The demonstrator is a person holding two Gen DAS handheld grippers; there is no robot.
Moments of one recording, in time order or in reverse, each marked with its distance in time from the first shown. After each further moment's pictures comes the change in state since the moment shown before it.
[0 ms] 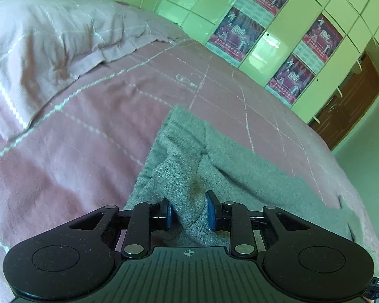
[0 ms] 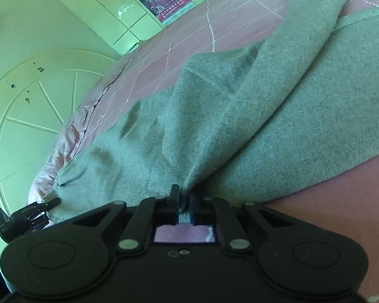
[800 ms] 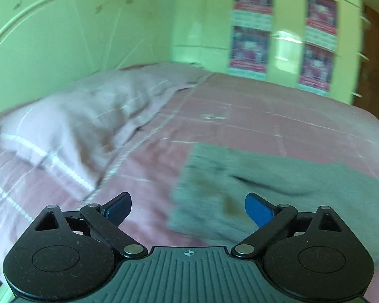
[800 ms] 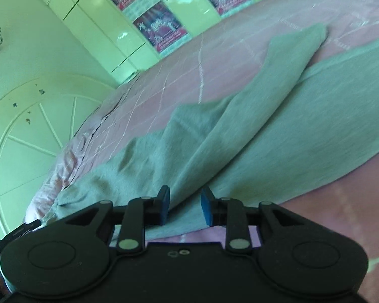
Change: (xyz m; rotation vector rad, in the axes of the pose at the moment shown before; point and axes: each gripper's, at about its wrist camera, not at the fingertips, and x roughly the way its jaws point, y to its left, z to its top) left arm -0.063 -0.071 -0.028 0.344 -0.166 0.325; right arm -0.067 -0.020 0.017 -0.023 -0.162 -0.063
